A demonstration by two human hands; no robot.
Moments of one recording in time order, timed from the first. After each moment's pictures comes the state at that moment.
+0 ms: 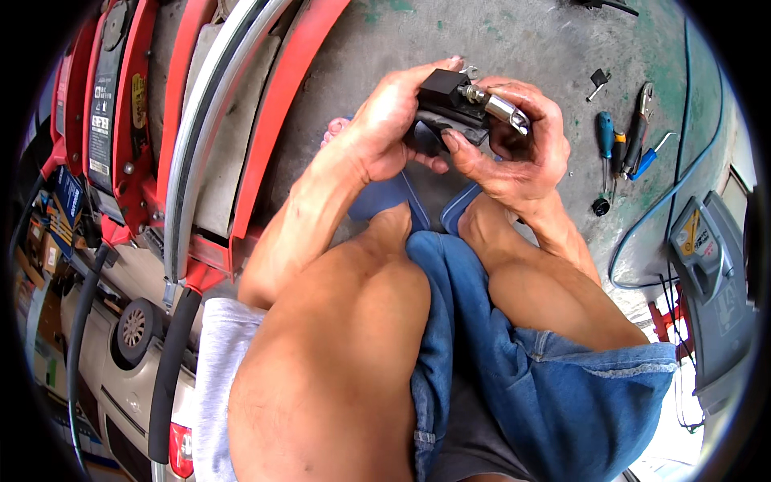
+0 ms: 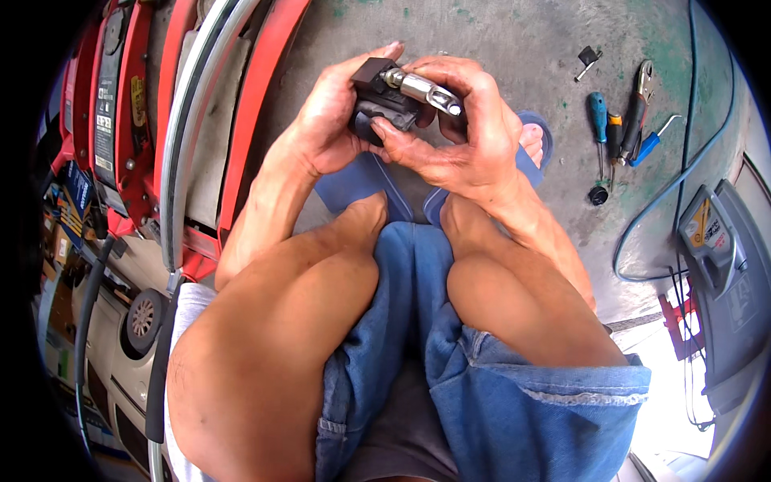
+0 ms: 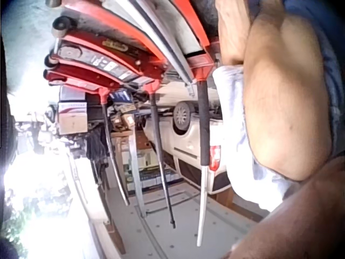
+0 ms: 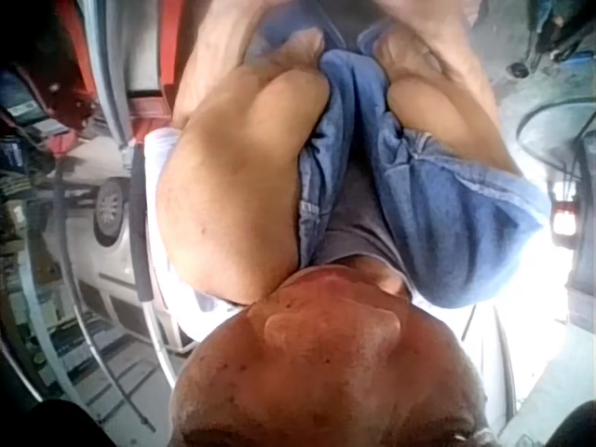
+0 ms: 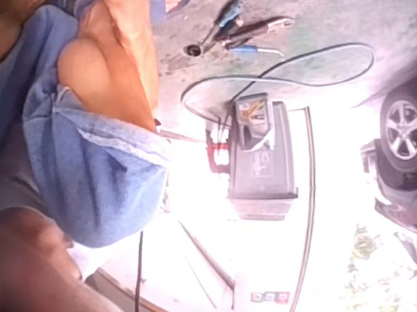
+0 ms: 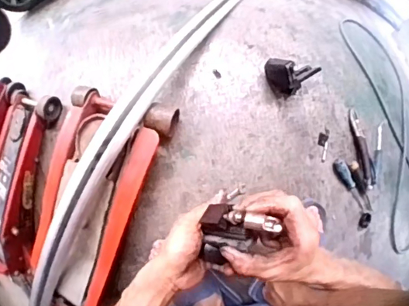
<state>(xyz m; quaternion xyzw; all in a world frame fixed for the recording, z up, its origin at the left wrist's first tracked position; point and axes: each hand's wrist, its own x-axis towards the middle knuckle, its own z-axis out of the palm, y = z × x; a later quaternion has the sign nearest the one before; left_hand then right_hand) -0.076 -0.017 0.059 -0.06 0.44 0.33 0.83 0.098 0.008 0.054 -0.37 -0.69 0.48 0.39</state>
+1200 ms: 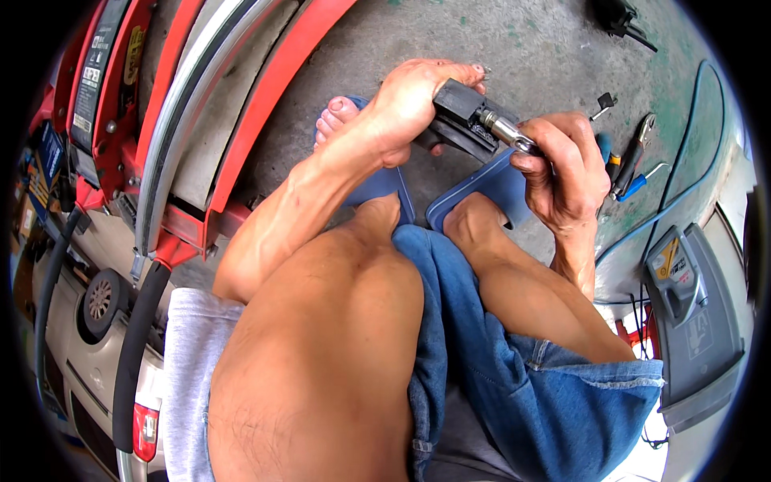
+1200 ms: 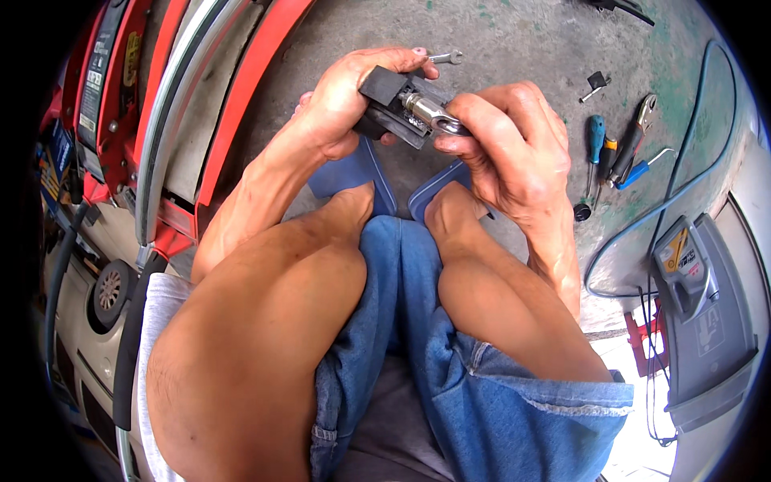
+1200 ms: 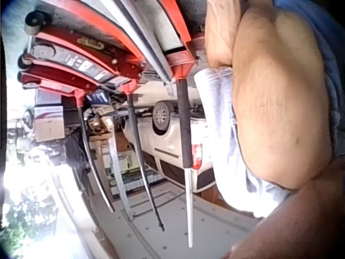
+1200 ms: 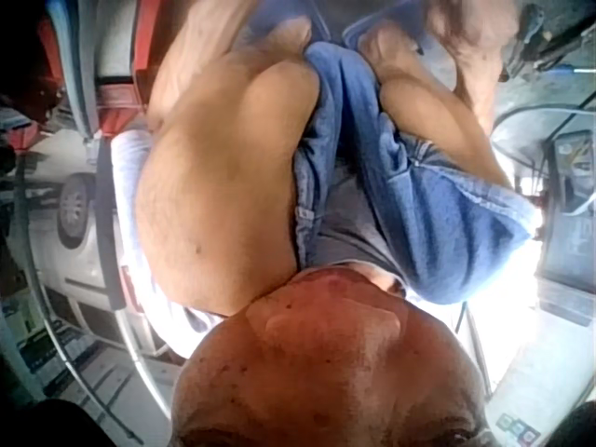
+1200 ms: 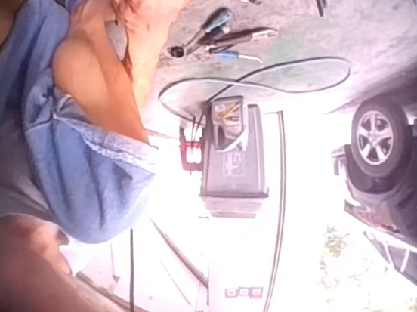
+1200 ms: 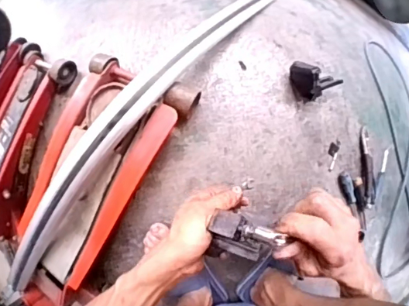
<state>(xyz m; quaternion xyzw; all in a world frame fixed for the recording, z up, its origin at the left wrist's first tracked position) -0.069 -0.029 0.053 0.06 0.55 0.36 0.75 0.127 0.041 0.089 -0.23 -0.87 0.34 0.29</state>
